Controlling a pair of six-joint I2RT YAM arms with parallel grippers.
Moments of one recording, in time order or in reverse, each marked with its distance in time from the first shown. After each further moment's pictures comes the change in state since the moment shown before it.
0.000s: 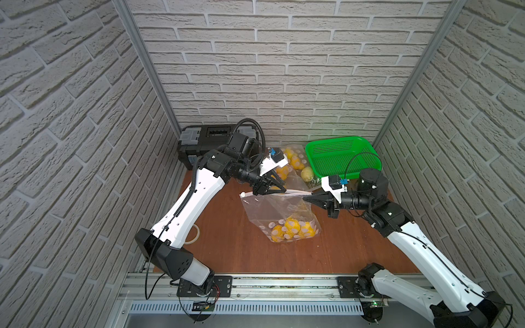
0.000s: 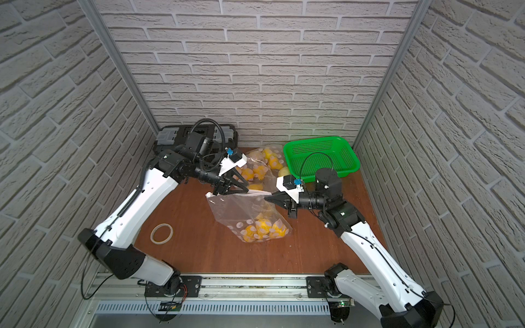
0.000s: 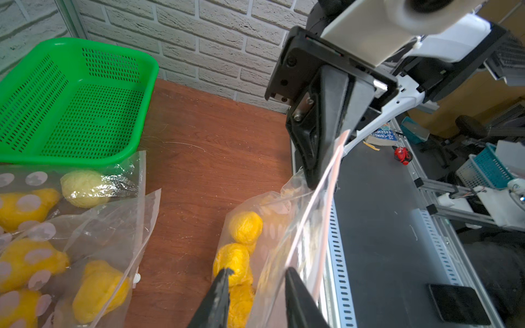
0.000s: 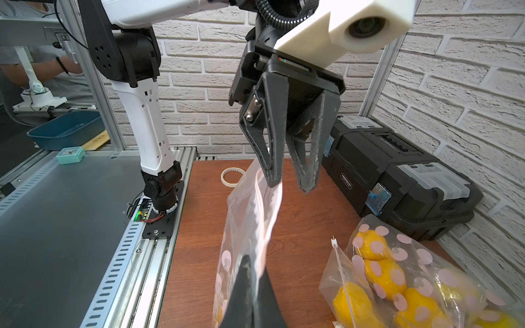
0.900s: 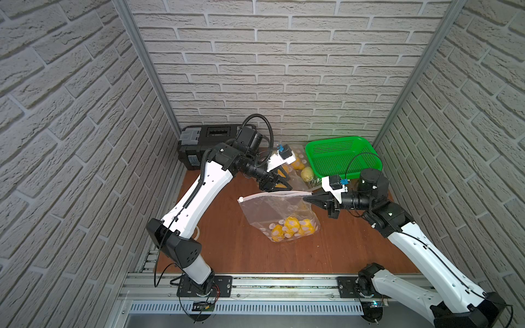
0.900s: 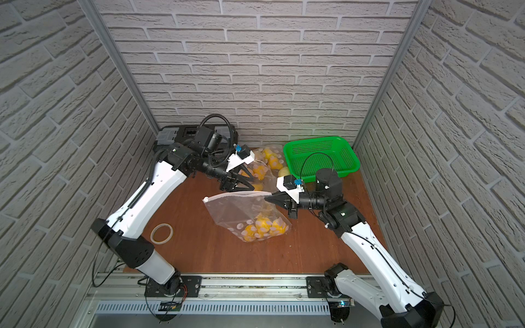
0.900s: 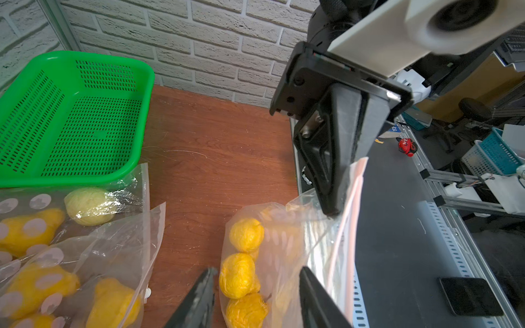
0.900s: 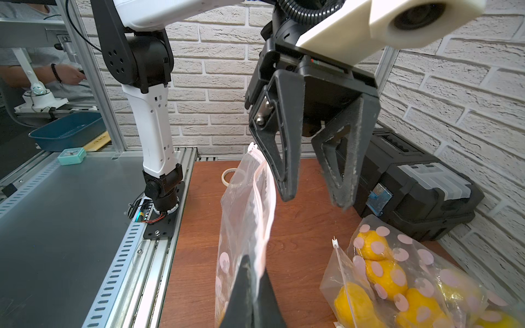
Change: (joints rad) left arm -0.039 0.101 0.142 -0.052 -0.021 0.043; right arm 0.000 -0.005 -0.001 0.000 -0.001 0.003
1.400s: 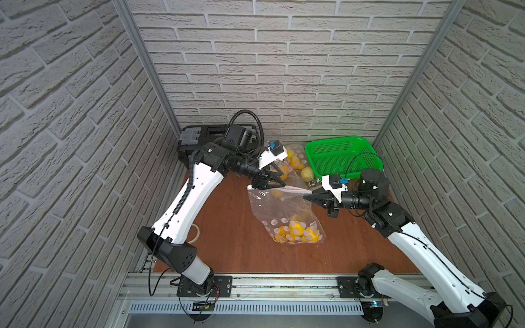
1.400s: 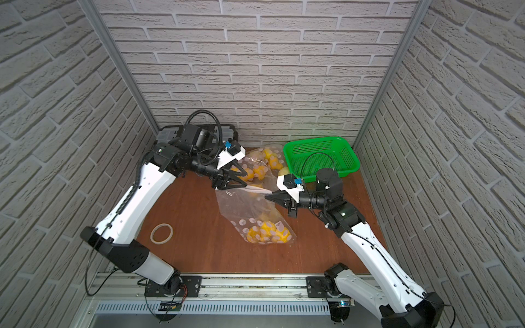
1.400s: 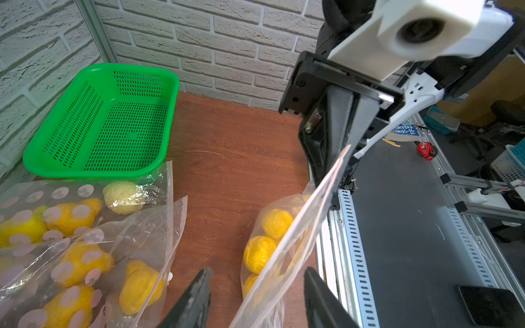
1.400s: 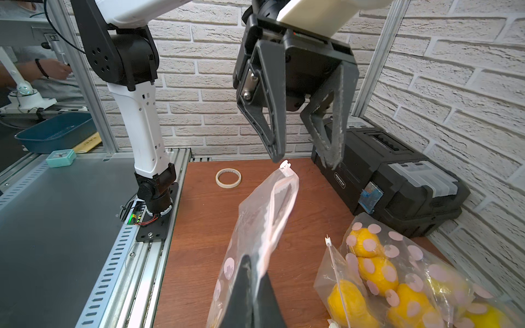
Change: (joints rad) left arm 0.055 -0.064 0.007 -0.006 -0.018 0.003; right arm 0.000 -0.001 -0.002 0.013 0.019 0.010
